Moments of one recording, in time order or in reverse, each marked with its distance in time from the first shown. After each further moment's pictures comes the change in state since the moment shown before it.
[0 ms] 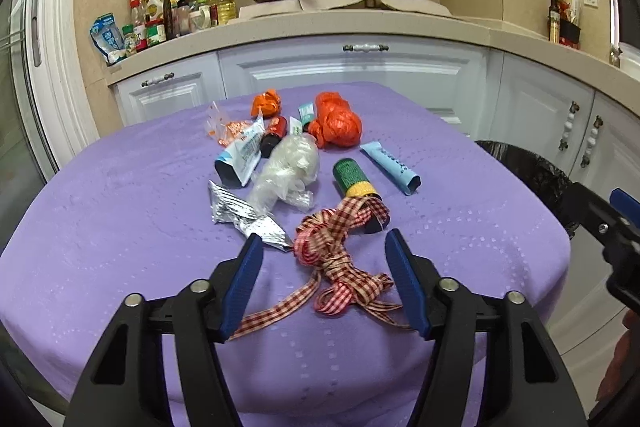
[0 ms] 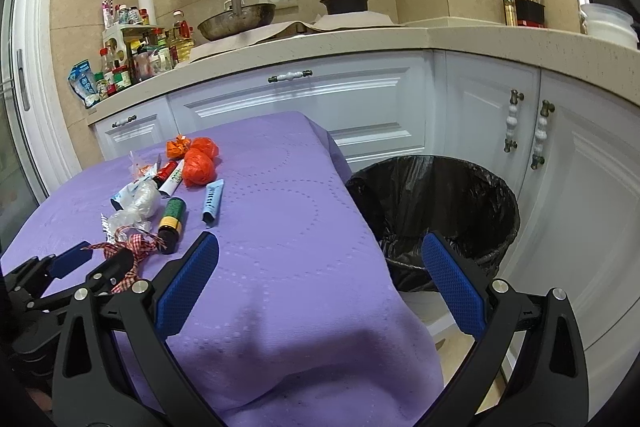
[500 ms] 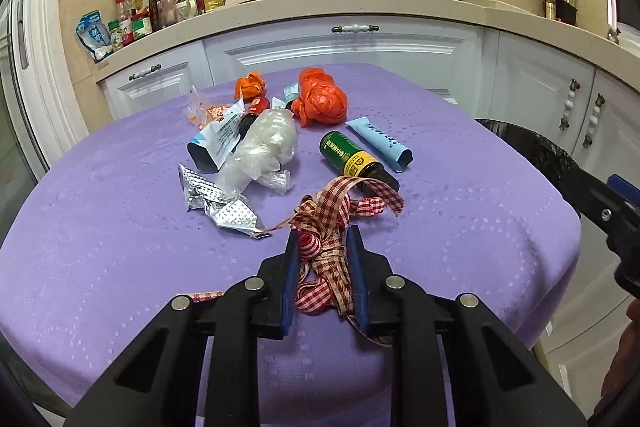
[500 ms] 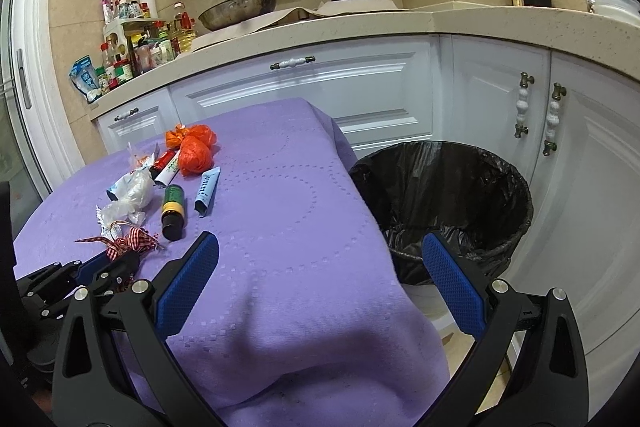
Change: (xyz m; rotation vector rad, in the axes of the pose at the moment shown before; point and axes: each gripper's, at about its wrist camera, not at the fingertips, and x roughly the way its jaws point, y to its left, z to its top) left arm 0.013 -0.010 -0.012 0.041 0.034 -0.006; right arm 0.017 -0.006 -0.006 0.006 0.036 0.037
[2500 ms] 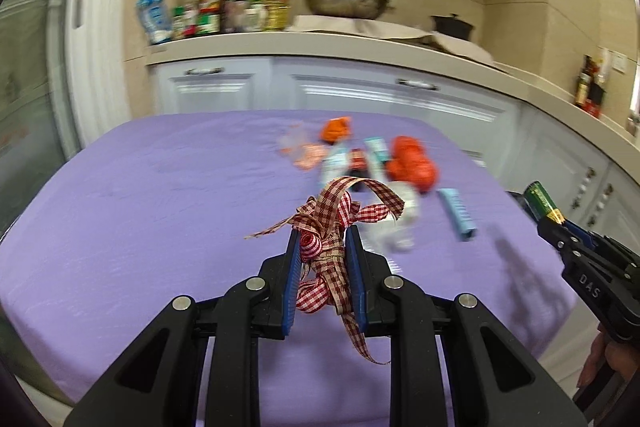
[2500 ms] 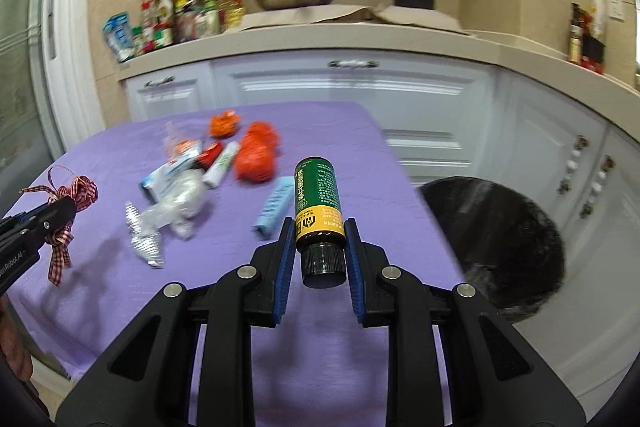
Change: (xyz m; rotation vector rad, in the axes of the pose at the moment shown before) left arm -0.036 0.097 0.030 -0.191 -0.091 -0.009; right arm 0.019 0.066 0.036 -0.170 0.024 0.029
